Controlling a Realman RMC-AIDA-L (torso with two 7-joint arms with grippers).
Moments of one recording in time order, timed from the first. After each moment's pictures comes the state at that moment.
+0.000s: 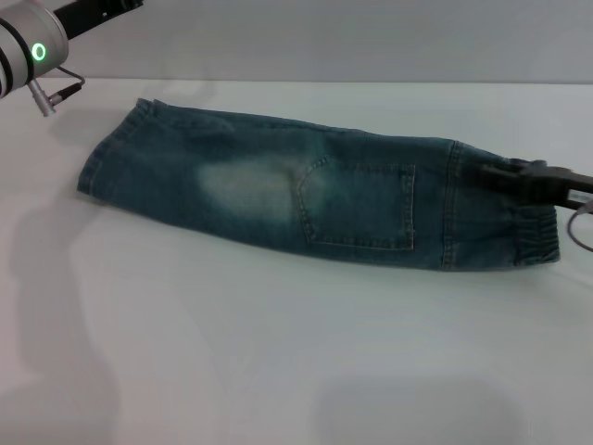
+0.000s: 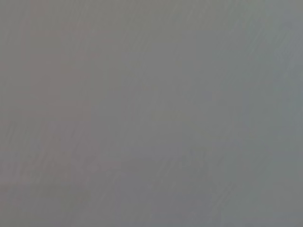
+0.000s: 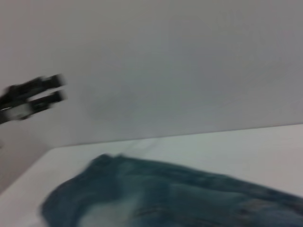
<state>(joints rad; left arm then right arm) -0.81 -2.06 0.67 0.55 1.75 0.69 -1.83 0.55 2.04 -0.61 -0.56 -1.97 -1.26 1.73</state>
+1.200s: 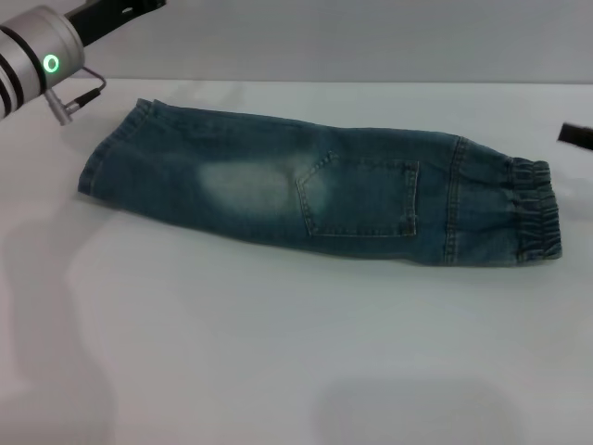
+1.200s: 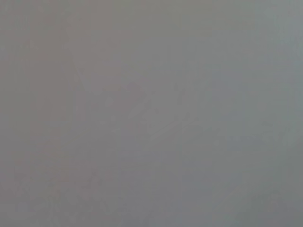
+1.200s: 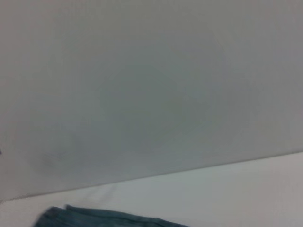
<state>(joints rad) -0.78 -2.06 0.67 0.51 1.58 0.85 -1.65 0.47 1.98 -0.52 -0.71 -1.96 -1.29 1.89</state>
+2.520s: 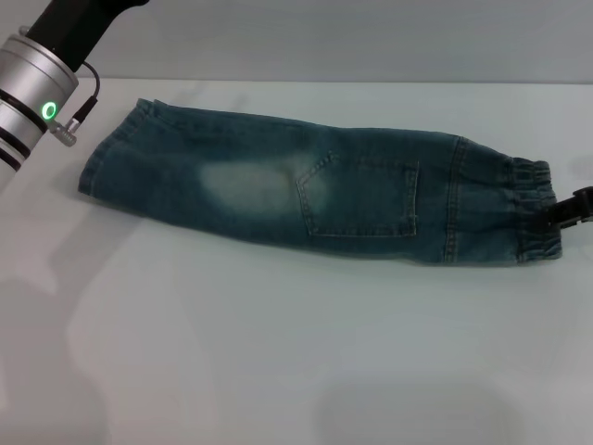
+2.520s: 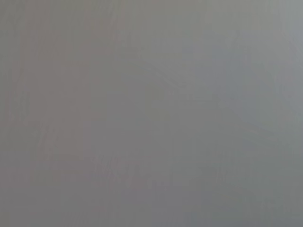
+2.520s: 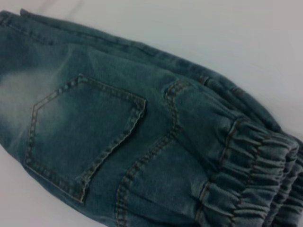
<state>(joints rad) -0.74 -2.07 0.66 0.20 1.01 1.26 -0.83 0.74 1.88 -0.73 -0.71 -2.56 -1.47 2.35</state>
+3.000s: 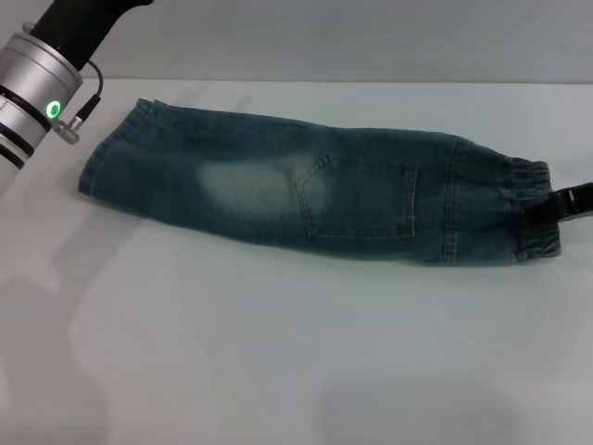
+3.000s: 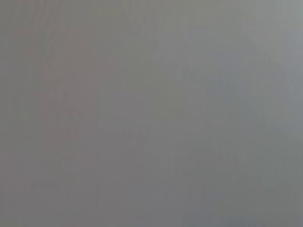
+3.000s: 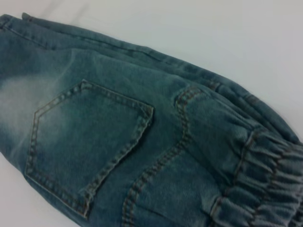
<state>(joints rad) -0.74 -2.07 0.66 0.20 1.01 1.26 -0.81 0.75 1.92 -0.73 -0.69 -2.56 -1.41 2.34</state>
